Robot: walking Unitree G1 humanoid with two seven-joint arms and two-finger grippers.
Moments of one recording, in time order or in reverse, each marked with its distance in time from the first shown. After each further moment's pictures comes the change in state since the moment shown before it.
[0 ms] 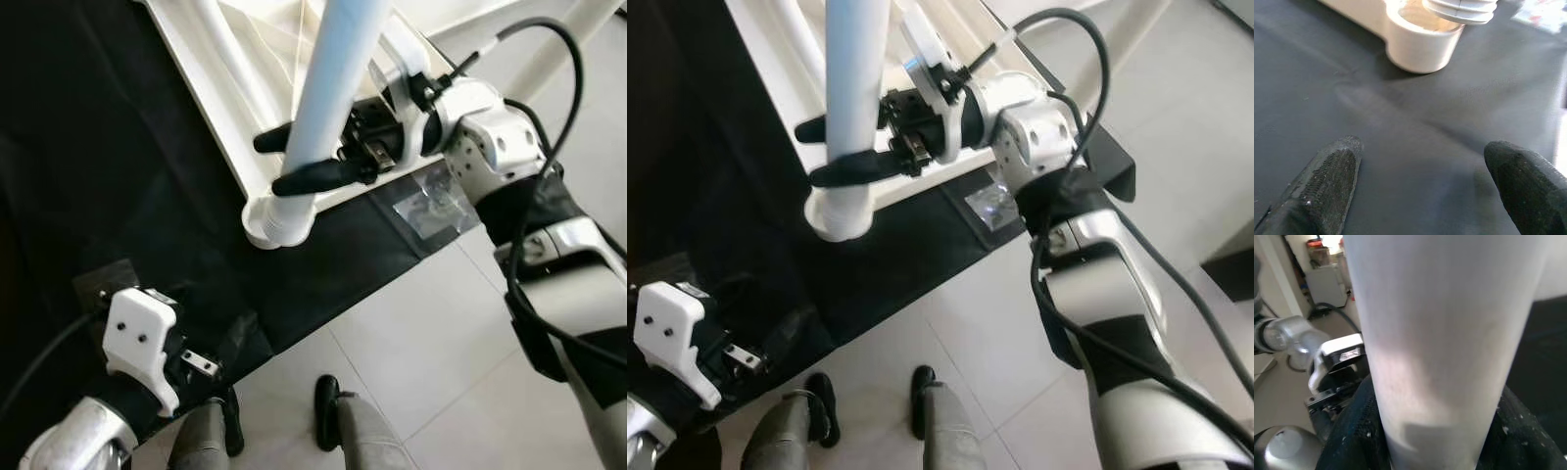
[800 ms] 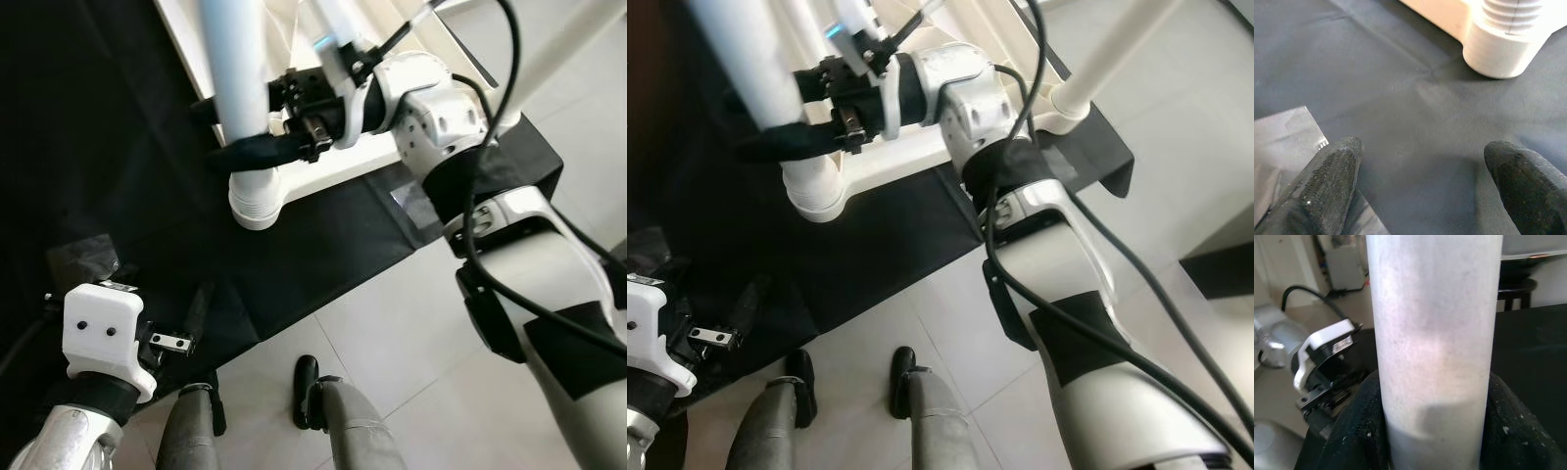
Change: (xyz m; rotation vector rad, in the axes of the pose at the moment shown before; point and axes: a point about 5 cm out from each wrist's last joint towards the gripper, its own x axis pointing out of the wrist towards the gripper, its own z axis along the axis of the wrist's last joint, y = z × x) left arm -0.007 0.015 0.018 0.047 -0.082 0.287; right arm 0.045 -0.018 0.016 -0.100 0.068 0.064
